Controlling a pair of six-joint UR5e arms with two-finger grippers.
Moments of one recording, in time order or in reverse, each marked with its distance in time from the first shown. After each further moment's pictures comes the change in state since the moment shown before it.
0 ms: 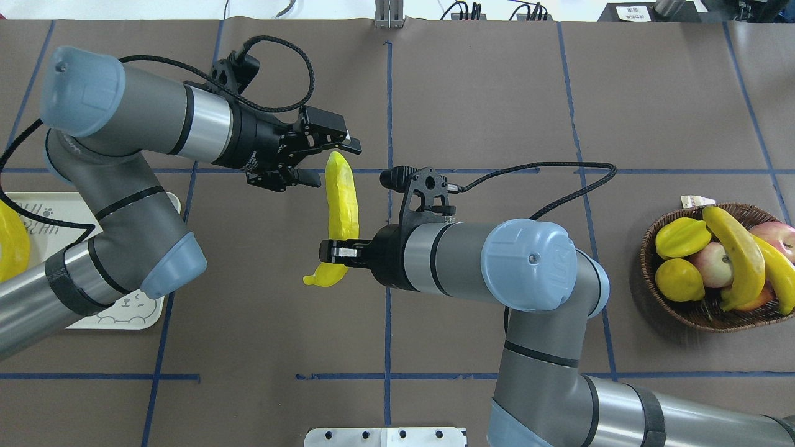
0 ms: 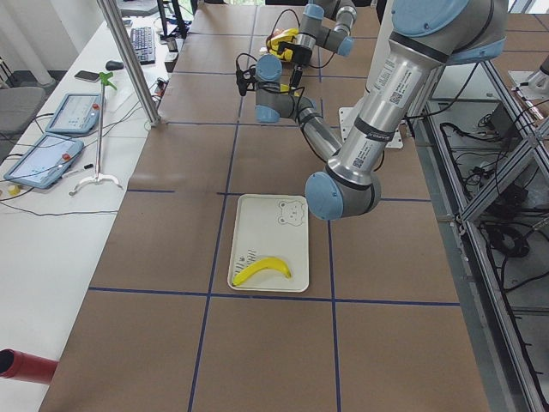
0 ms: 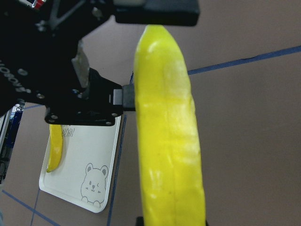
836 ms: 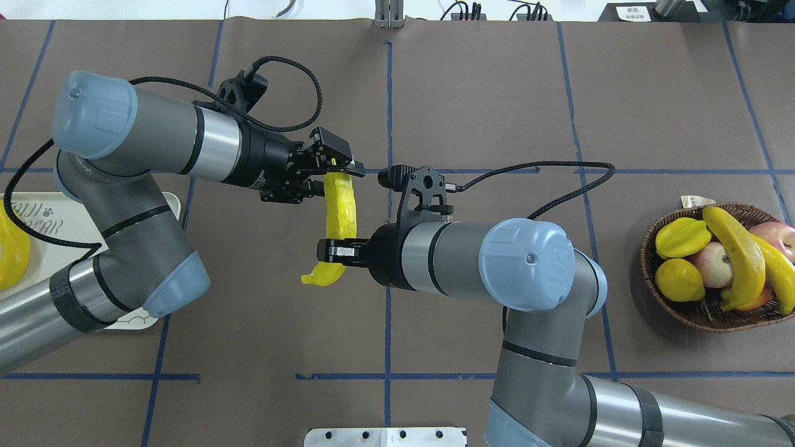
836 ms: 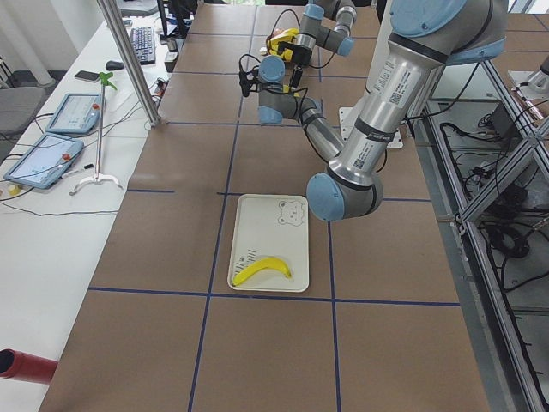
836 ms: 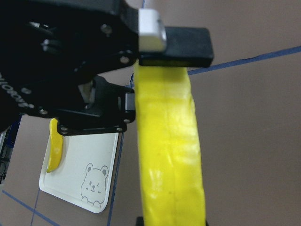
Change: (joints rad) left arm 0.014 0.013 -0.017 0.002 0.003 -0.002; right arm 0.000 0.001 -0.002 0.001 0.000 0.000
